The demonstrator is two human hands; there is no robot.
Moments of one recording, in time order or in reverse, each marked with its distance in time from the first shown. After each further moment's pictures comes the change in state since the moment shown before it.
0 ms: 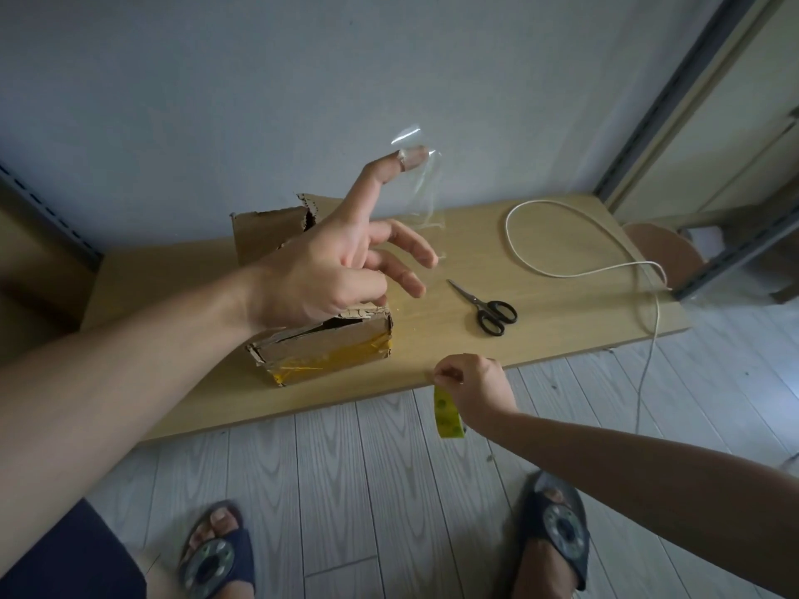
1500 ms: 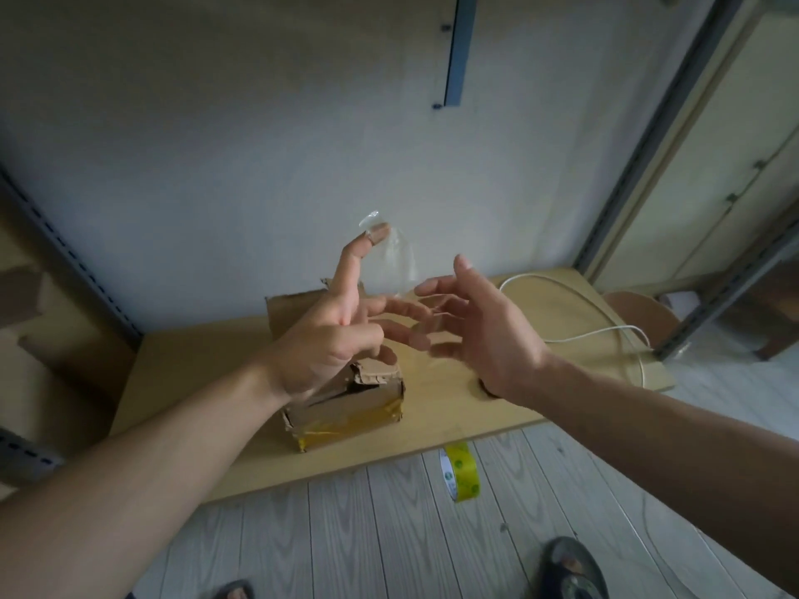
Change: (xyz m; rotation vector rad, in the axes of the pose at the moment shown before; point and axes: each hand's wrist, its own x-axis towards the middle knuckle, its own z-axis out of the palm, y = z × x) left_hand -0.027 0.022 -0.007 -0.262 0.124 0.086; right_hand -0.003 -0.173 -0.149 1.074 -0.233 0.014
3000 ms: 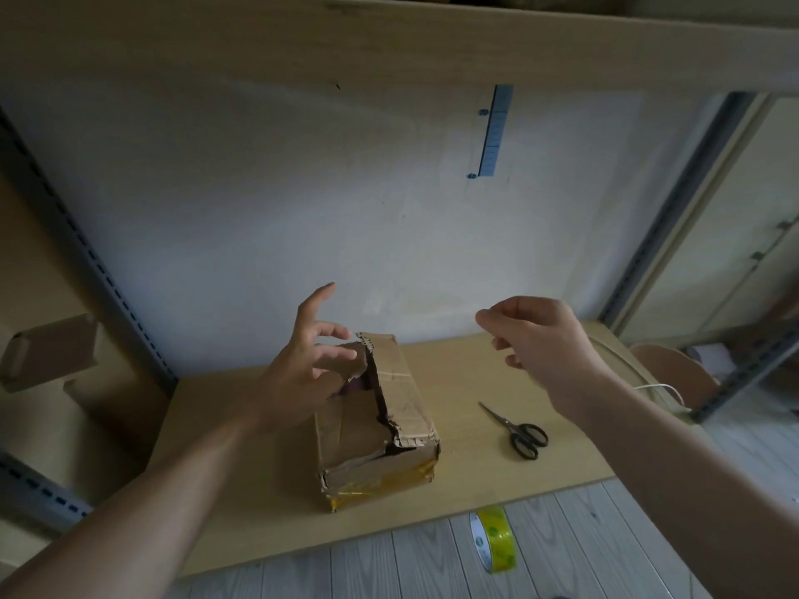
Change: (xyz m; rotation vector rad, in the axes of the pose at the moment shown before) left_hand -0.007 -0.029 -0.102 0.390 0.287 0.076; right_hand 0.018 -0.058 0.022 -0.442 0.467 -0.086
